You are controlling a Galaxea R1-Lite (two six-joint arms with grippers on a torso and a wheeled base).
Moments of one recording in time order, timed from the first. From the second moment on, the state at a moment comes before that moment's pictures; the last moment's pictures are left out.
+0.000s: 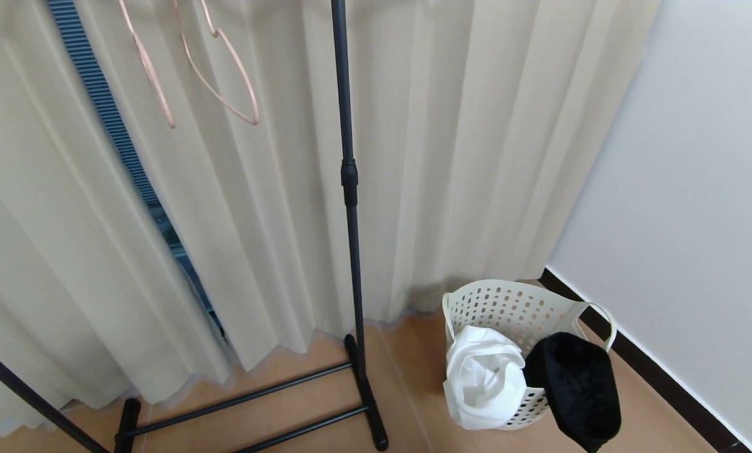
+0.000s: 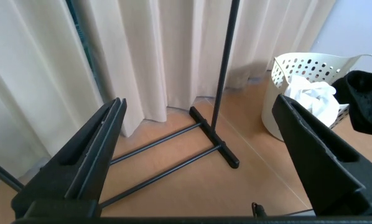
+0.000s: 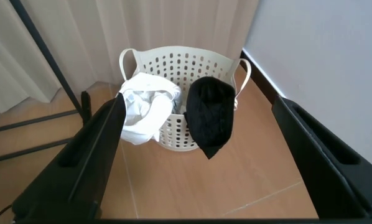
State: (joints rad) left arm -0.01 0.00 -0.03 0.07 -0.16 0.02; right arm 0.04 0.17 -0.09 0.09 -0.09 0.02
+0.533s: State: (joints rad) left arm -0.01 0.00 -0.03 0.07 -0.16 0.02; right arm 0.17 0.38 -0.14 0.09 -0.09 0.00
